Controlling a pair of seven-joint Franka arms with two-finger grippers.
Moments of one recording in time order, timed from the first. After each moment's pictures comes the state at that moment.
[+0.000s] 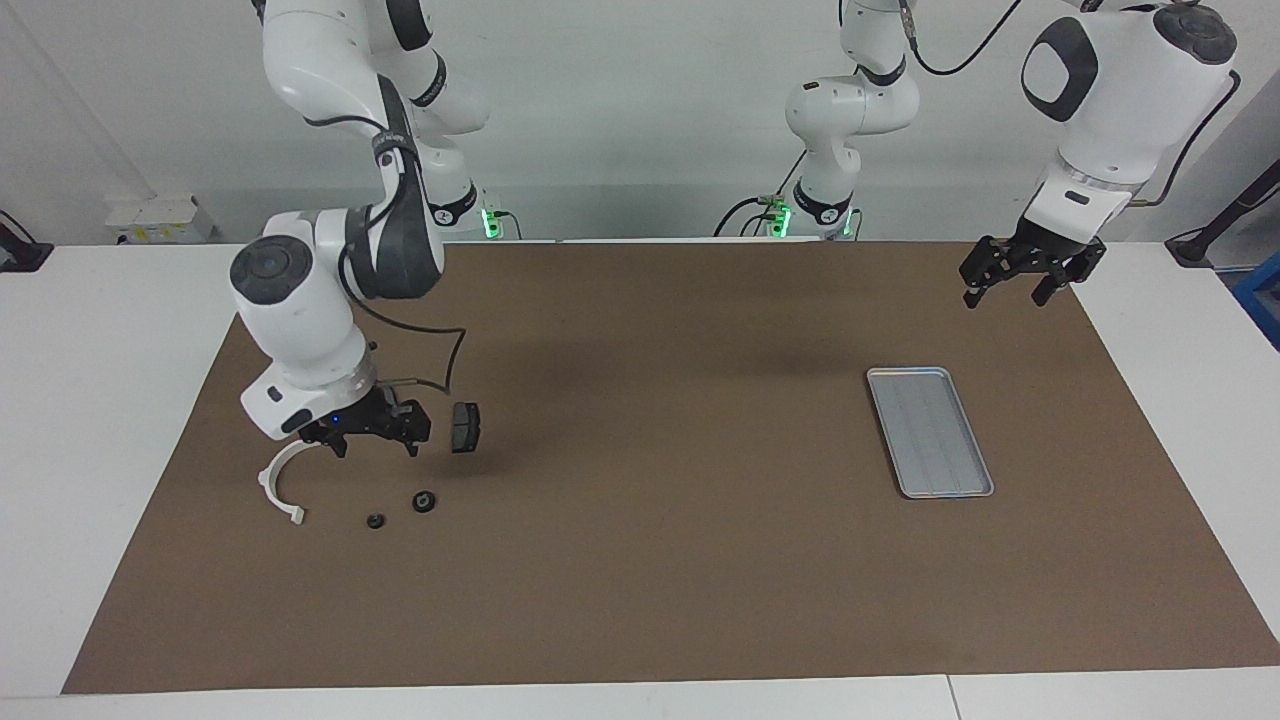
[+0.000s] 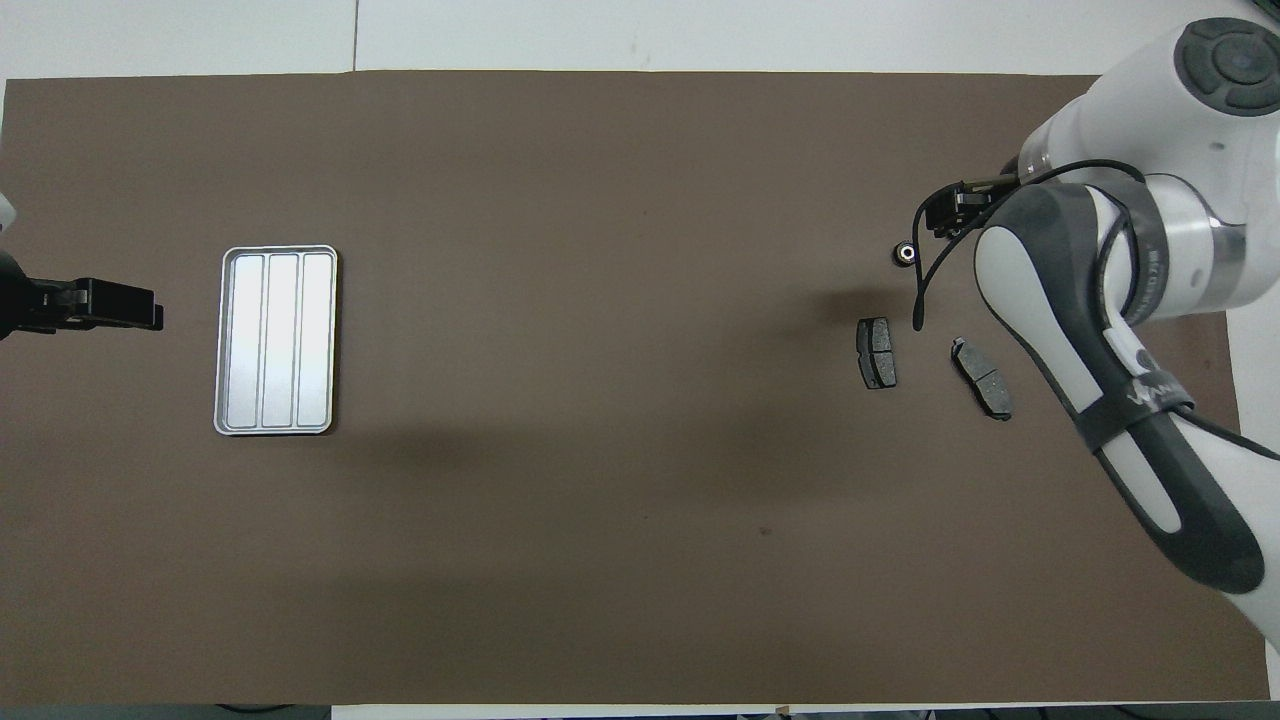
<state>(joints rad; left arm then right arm) 0.04 -0.06 -0.04 -1.79 -0.01 1.78 0.05 0.01 0.30 0.07 -1.60 -0.08 1.95 0.10</state>
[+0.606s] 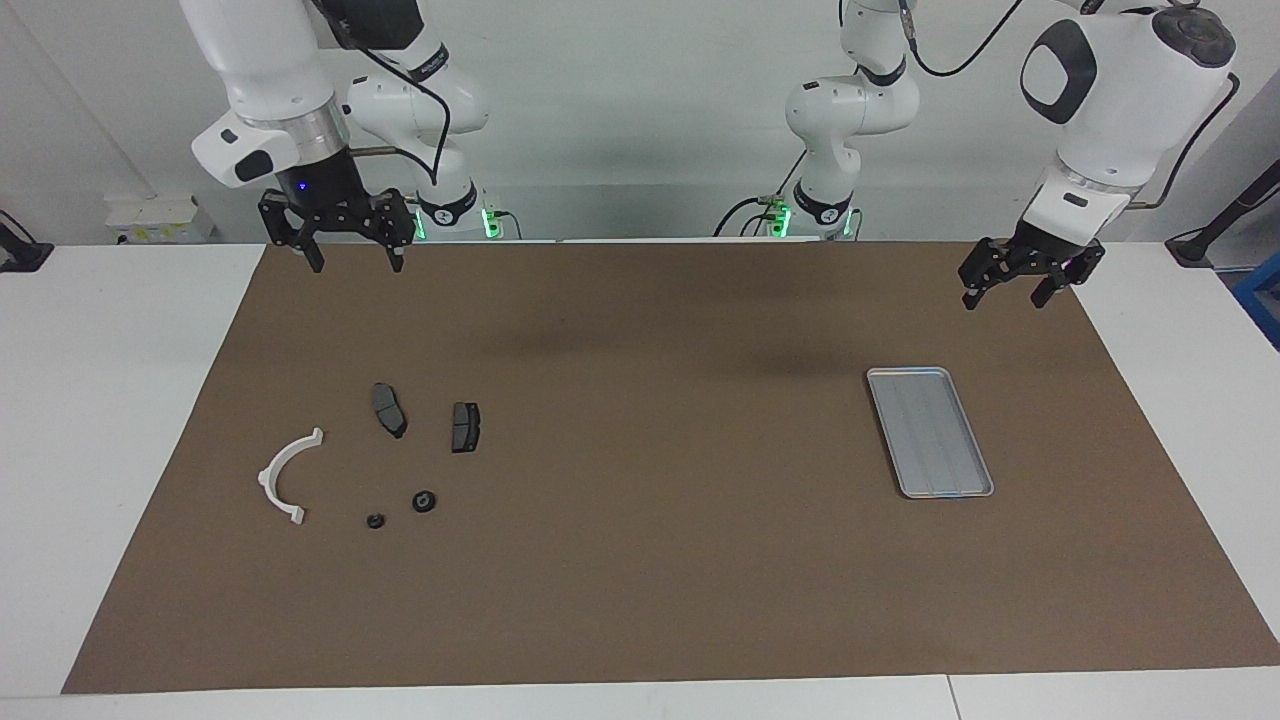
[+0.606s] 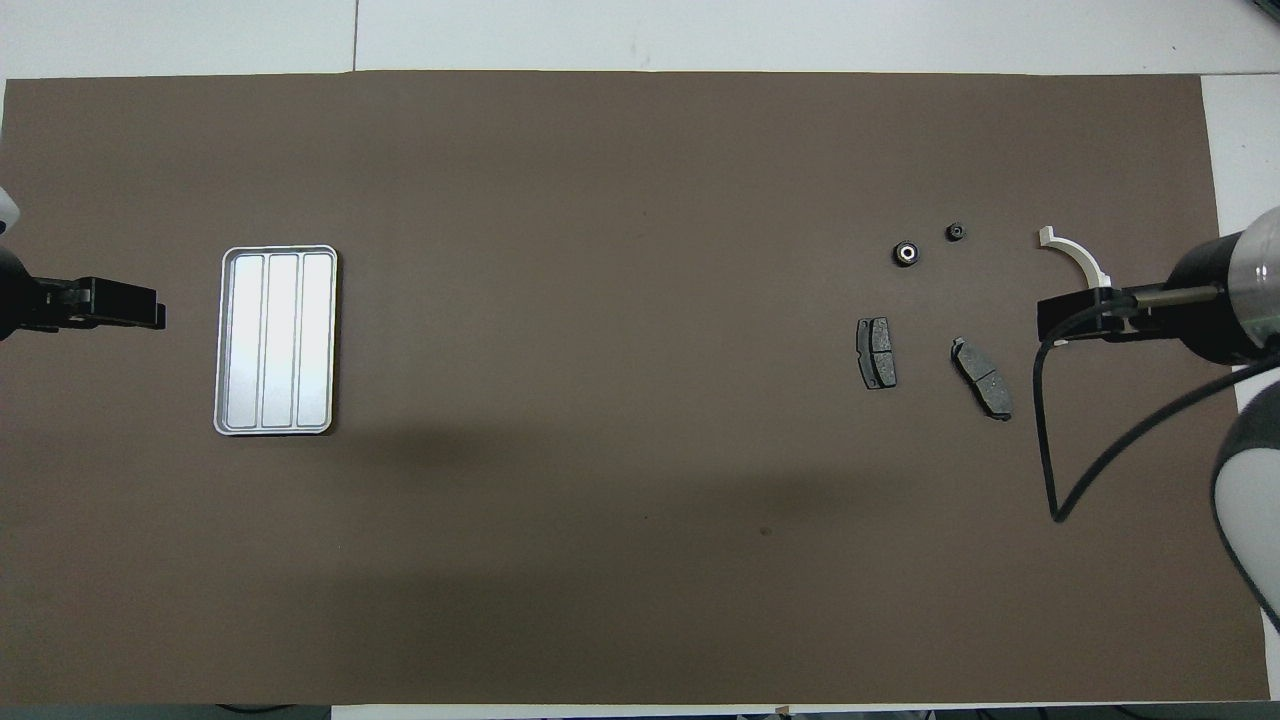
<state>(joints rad) 0.04 -0.06 -0.04 -1.79 -0.01 1.78 0.06 0.02 -0.13 0.08 -1.71 -0.02 1.60 0.10</state>
